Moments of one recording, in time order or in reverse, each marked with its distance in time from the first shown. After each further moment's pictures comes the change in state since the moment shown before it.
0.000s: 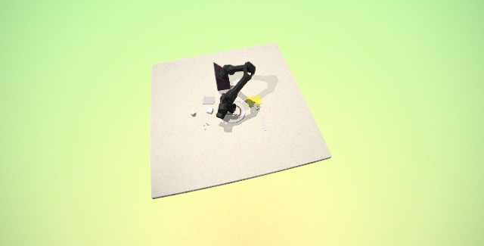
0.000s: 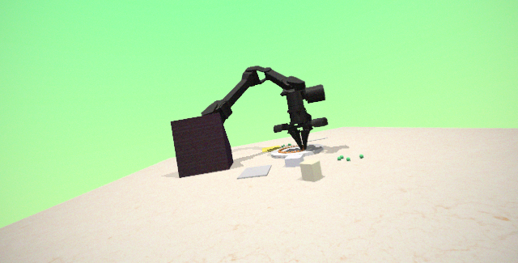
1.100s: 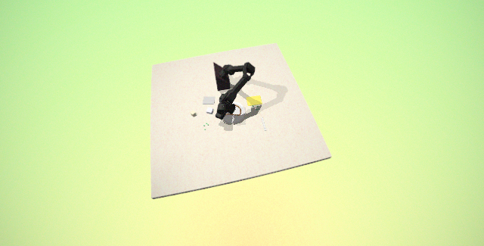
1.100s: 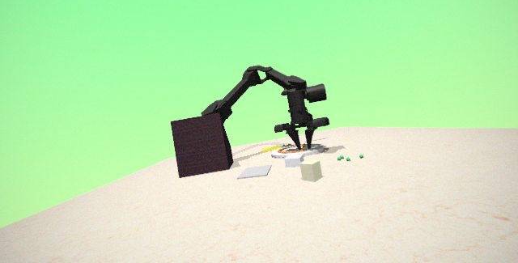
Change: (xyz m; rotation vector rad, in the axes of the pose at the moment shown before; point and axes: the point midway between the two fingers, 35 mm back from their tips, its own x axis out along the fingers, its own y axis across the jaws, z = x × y) arm 0.000 -0.006 -0.003 0.001 -0.002 0.000
